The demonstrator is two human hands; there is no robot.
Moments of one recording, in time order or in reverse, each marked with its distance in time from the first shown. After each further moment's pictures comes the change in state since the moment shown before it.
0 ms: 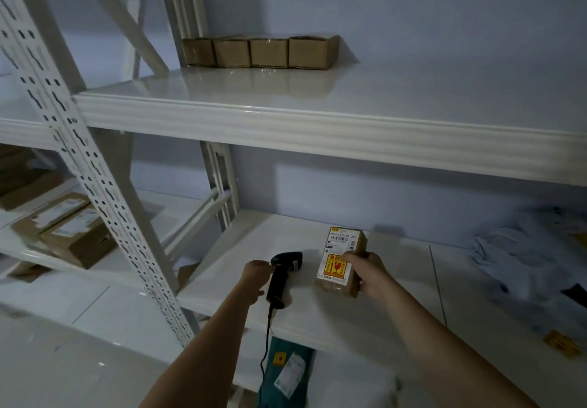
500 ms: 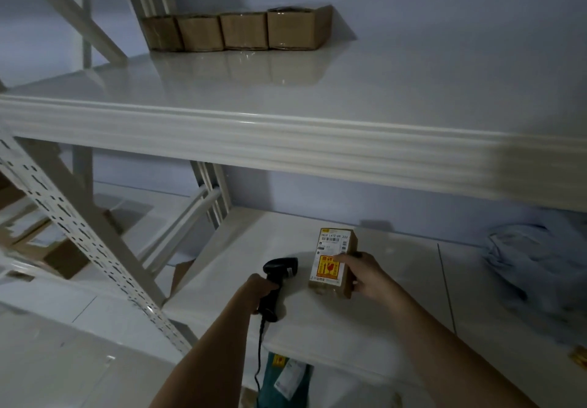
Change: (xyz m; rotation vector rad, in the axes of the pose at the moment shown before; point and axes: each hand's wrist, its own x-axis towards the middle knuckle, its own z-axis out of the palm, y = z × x) left_hand 0.063 -0.005 0.031 0.323 -0.058 -0.197; right_hand 0.068 -0.004 -0.004 -0.010 -0.090 0.108
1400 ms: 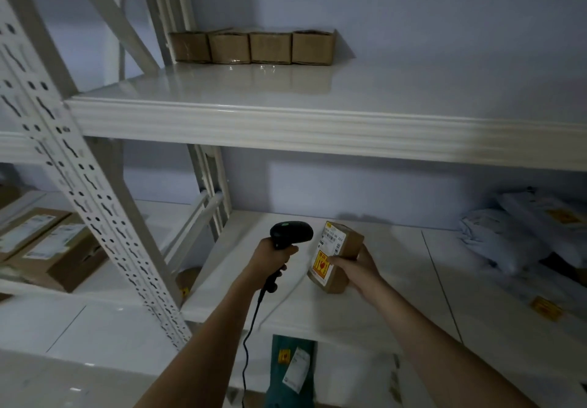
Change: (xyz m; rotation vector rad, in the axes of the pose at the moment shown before) left_hand -0.059 0.011 -0.060 -0.064 -0.087 0.610; right_hand -0.071 0.030 0.070 0.001 0.227 -0.282
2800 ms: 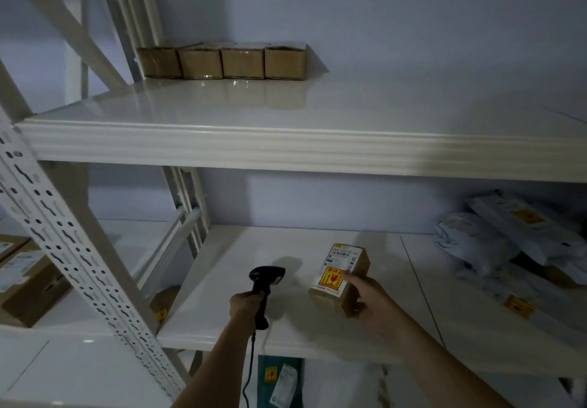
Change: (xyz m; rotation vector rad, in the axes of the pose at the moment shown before) left_hand 0.021 -0.083 0.026 -0.208 0.269 -0.425; right_hand -0.029 0.006 -0.051 0.254 -0.068 0.274
